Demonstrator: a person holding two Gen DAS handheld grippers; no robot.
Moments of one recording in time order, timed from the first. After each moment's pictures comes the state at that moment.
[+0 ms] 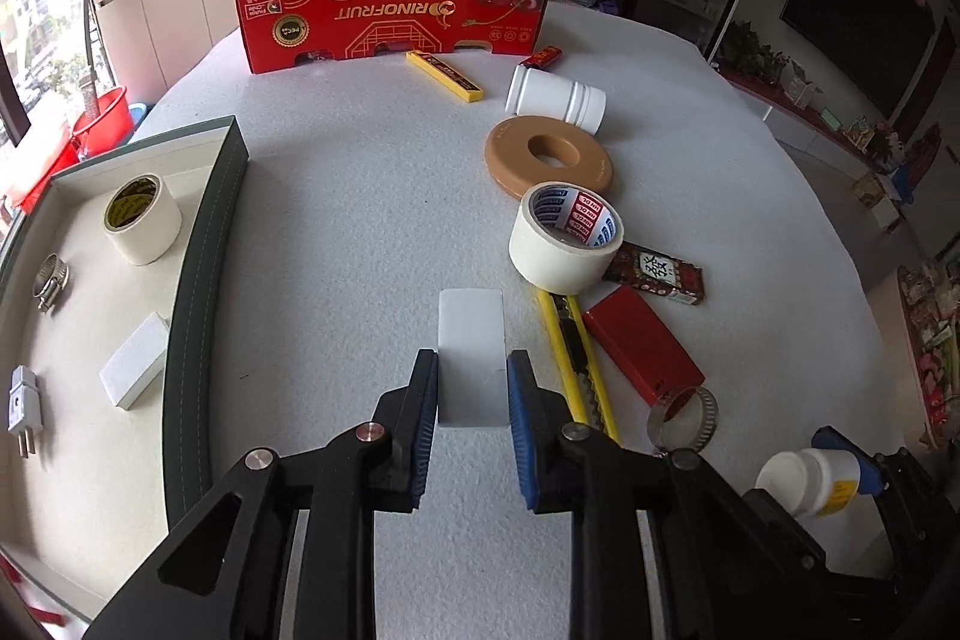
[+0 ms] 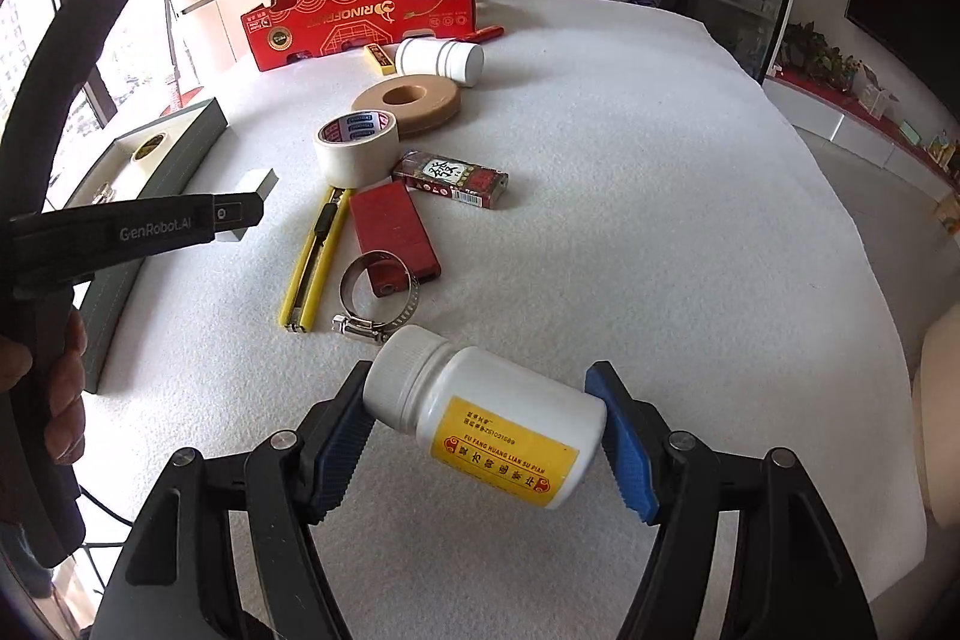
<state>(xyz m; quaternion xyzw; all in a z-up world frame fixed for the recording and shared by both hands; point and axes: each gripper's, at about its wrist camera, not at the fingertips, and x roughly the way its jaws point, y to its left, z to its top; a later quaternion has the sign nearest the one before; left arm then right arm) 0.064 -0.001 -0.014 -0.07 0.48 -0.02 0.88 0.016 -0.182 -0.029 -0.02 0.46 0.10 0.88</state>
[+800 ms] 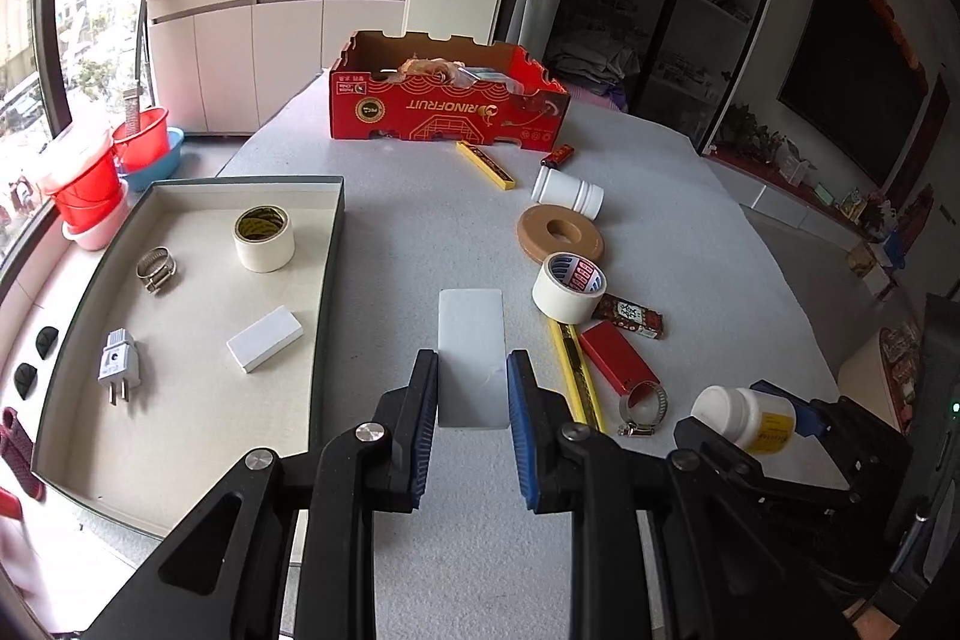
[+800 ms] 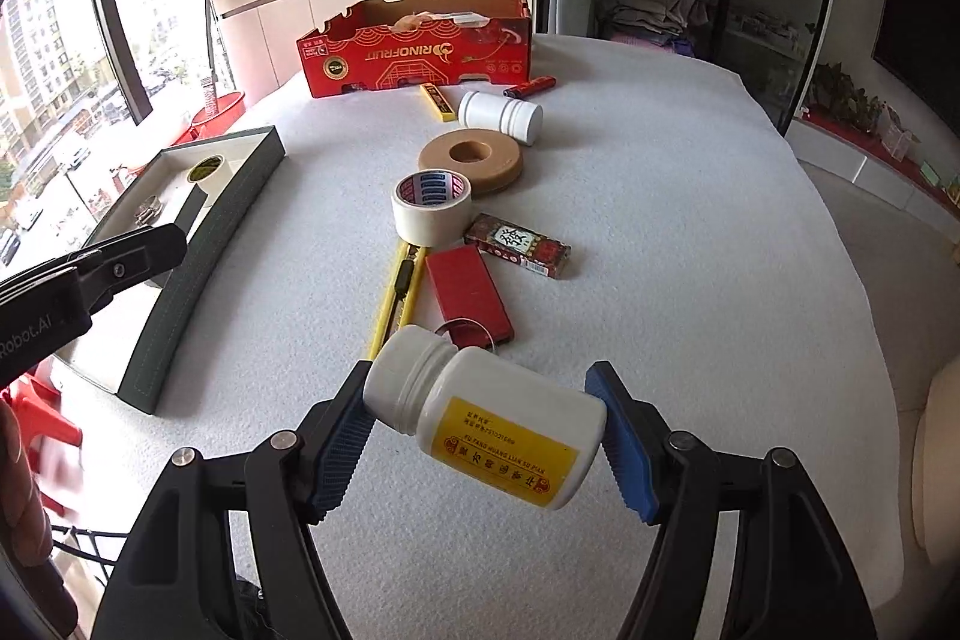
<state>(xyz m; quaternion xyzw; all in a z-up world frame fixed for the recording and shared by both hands) -0.010 0.043 0.051 -0.11 0.39 0.01 0.91 0.013 -0.143 0.012 -0.05 0.43 0.15 0.89</state>
